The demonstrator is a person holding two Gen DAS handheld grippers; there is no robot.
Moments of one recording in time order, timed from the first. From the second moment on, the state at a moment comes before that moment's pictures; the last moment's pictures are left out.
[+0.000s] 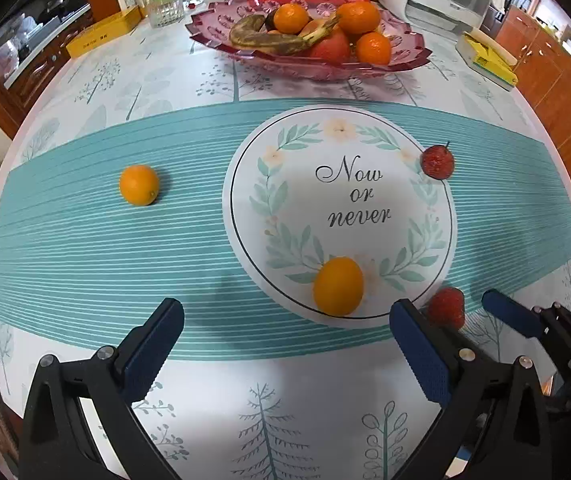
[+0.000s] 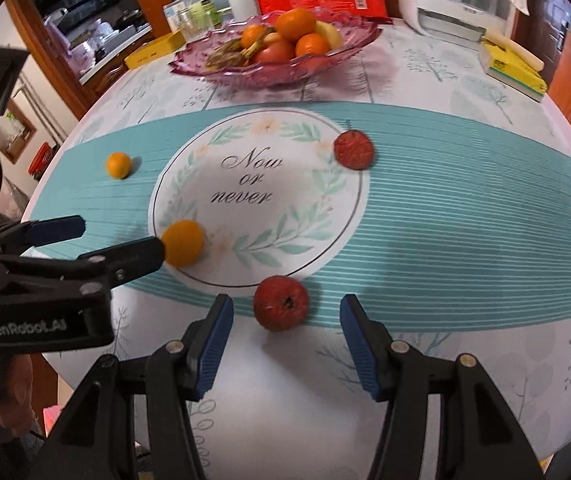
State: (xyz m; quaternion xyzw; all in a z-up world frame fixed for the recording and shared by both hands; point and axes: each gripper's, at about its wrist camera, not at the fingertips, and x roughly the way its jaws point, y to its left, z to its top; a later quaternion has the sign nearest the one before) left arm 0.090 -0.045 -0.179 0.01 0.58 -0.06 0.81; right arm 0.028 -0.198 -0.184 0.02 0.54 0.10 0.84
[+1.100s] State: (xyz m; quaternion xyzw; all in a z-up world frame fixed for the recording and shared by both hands) left arm 0.102 -0.081 -0.204 0.03 0.59 -0.09 0.80; right arm 0.033 -0.193 -0.201 0.00 0.55 0.11 0.83
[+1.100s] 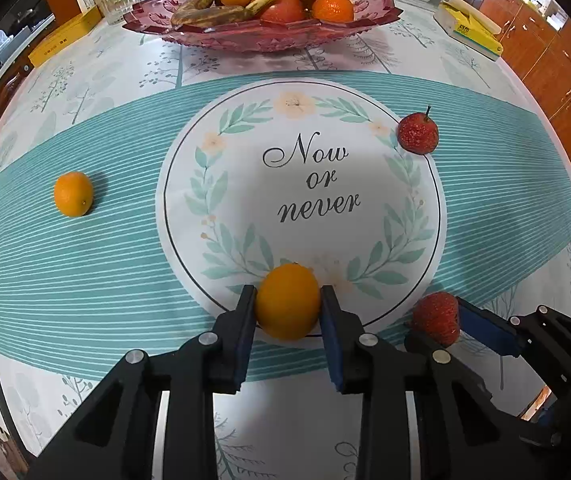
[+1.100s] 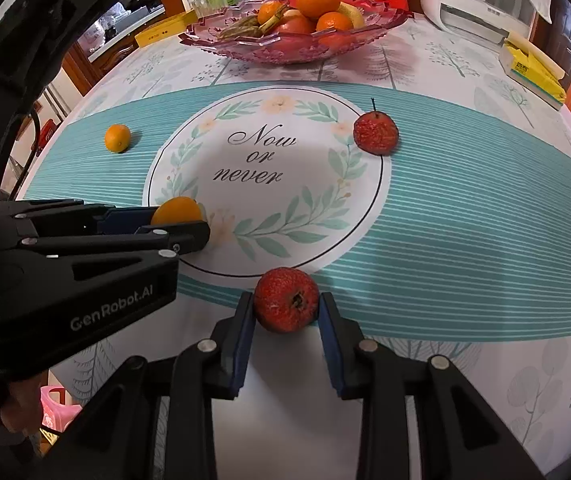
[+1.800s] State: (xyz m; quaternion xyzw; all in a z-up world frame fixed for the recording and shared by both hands) left arm 0.112 -0.050 -0.081 0.05 0.49 -0.10 0.86; right arm 0.050 -0.170 -0.095 0.00 0.46 0.12 0.88
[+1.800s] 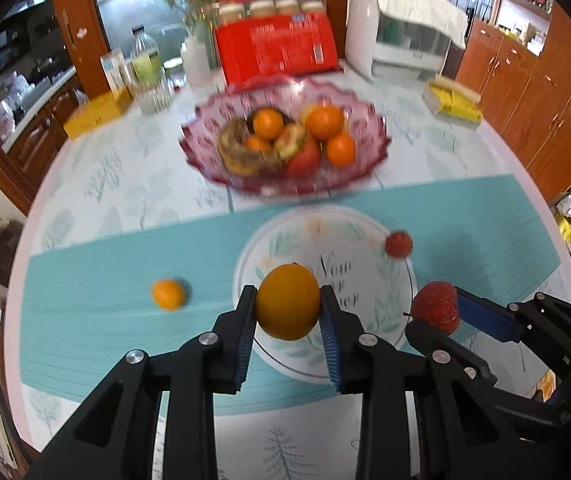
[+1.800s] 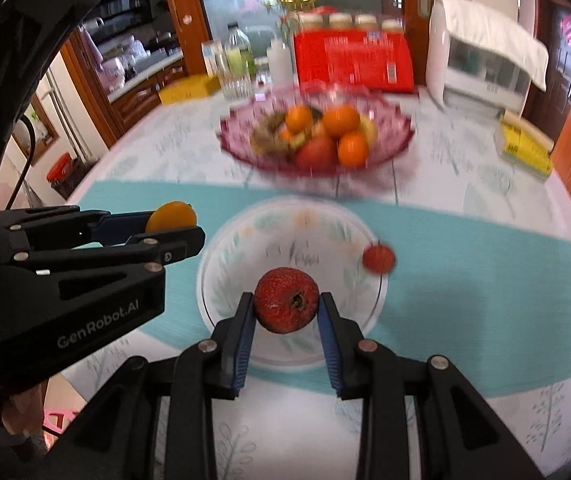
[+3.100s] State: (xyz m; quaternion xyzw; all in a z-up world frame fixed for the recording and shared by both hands) left arm 0.339 -0.046 -0.090 0.07 0.50 -0.10 0.86; right arm 0.305 -0.183 -0.077 0.03 0.45 0.03 0.89
